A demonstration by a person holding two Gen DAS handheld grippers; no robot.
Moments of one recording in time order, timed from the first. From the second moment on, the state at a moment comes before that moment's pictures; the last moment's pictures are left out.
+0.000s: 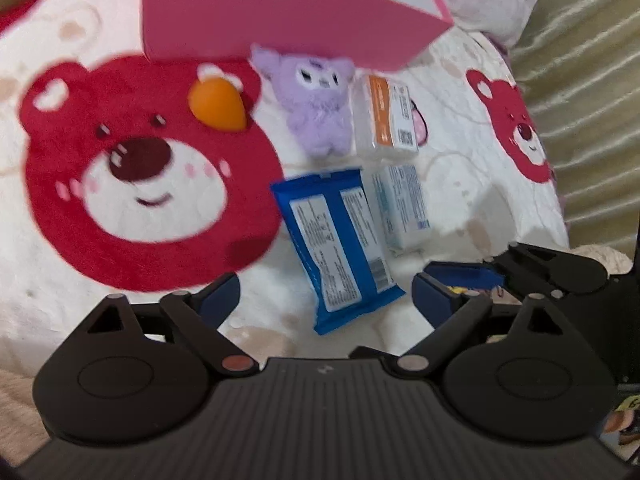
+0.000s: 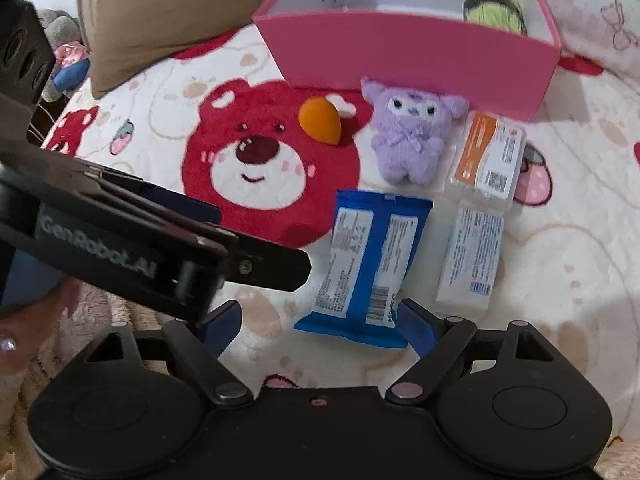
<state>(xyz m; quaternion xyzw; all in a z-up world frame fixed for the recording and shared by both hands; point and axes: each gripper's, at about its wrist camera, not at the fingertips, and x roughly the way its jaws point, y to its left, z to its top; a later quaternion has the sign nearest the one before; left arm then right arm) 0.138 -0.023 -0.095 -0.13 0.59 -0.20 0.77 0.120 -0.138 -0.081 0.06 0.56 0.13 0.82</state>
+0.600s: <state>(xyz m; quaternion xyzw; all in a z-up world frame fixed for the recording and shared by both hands) 0.146 -0.023 -0.141 -0.14 0.60 -0.17 0.77 0.140 -0.138 -0.120 0.09 0.59 0.09 0.80</state>
